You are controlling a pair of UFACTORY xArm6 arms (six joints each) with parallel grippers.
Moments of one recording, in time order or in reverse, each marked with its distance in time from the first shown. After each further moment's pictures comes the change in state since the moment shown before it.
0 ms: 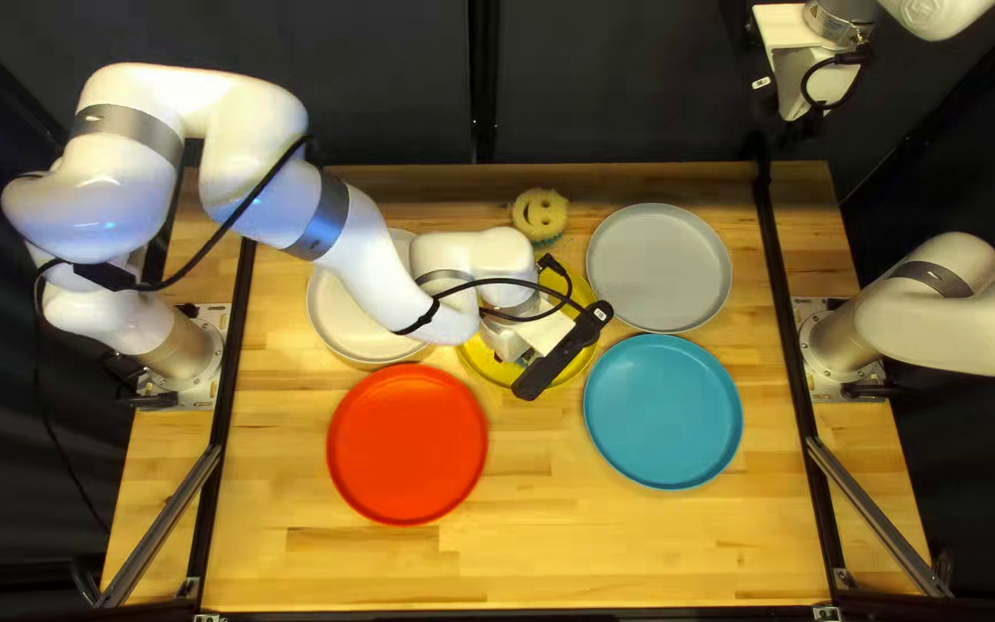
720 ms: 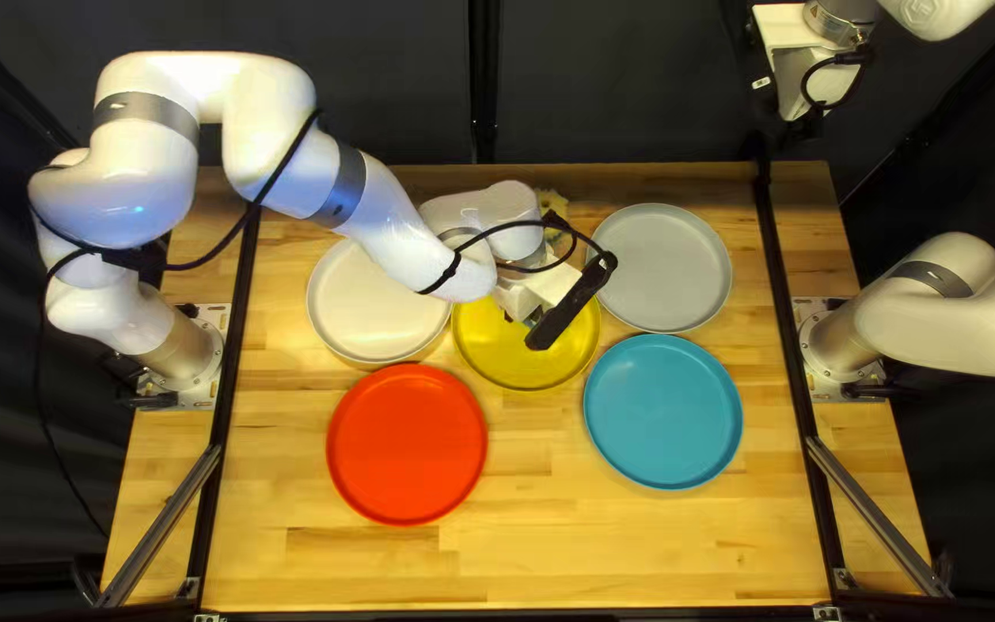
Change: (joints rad) left arm -0.041 0.004 0.004 0.013 -0.029 -0.054; right arm 0.000 0.000 0.000 0.000 0.000 0.000
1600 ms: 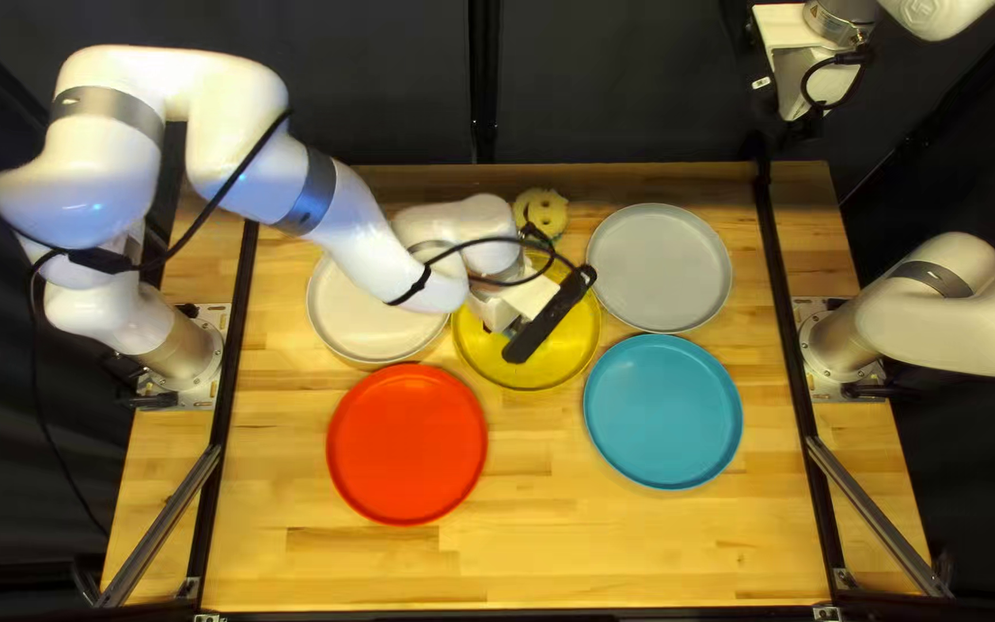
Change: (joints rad) left arm 0.142 -0.023 -0.008 -0.009 0.081 0.110; right arm 0.000 0.000 0.000 0.000 0.000 0.000
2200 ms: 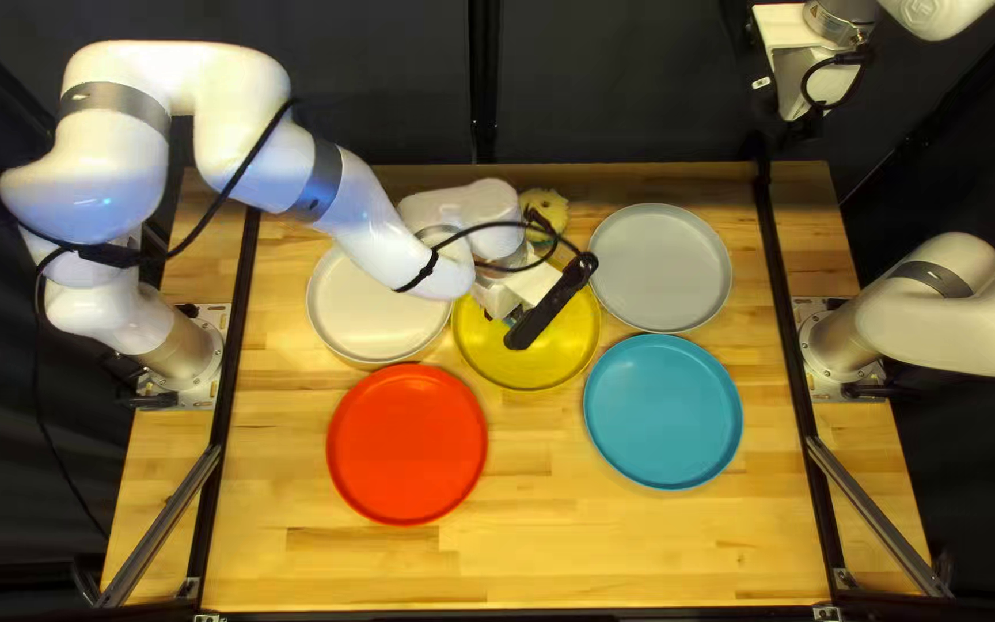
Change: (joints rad) left arm -0.140 -0.045 0.101 0.024 -0.089 -0.114; right arm 0.000 0.000 0.000 0.000 0.000 0.000
